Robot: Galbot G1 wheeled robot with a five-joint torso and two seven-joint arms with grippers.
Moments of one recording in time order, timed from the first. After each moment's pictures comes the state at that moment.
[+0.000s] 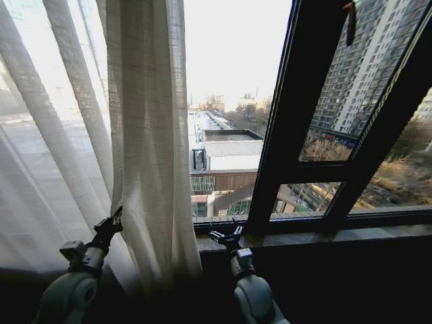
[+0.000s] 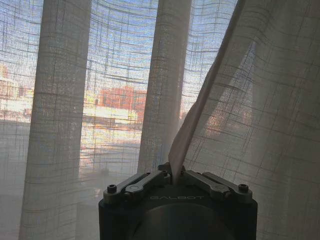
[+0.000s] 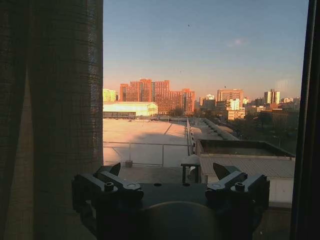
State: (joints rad) left arm 1.43 -1.20 -0.81 -2.18 -0.57 0.27 -0.10; right arm -1.26 1.48 0.16 2.02 0.02 -0.26 0.18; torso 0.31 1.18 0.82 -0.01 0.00
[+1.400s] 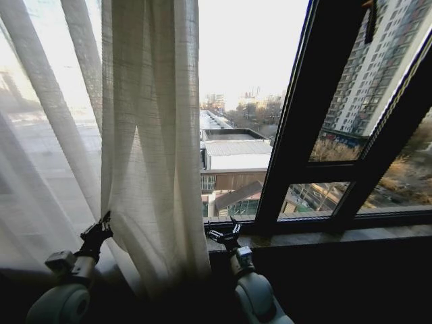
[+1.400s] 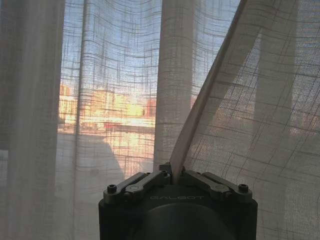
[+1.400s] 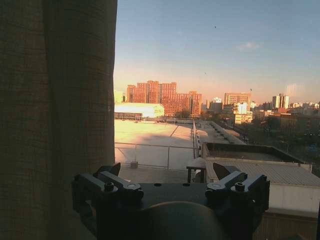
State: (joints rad) left arm 1.47 -1.20 -1.00 -2.17 -0.55 0.27 -0.19; right arm -1.27 1.44 0.14 2.02 0.02 -0.24 0.16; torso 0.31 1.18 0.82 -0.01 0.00
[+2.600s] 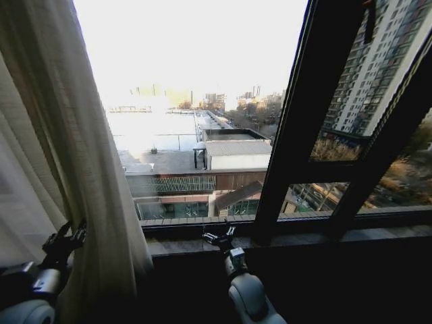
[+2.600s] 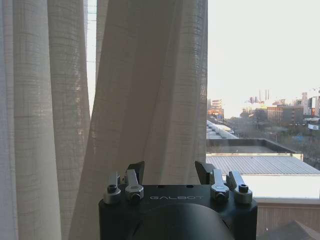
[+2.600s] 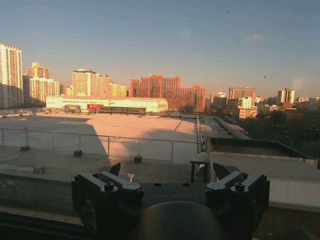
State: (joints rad) left arm 1.59 -1.21 -1.02 -2.30 -0.53 0.36 -0.03; right arm -1.26 1.45 0.12 1.98 0.02 -0.23 0.16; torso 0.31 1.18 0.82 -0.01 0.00
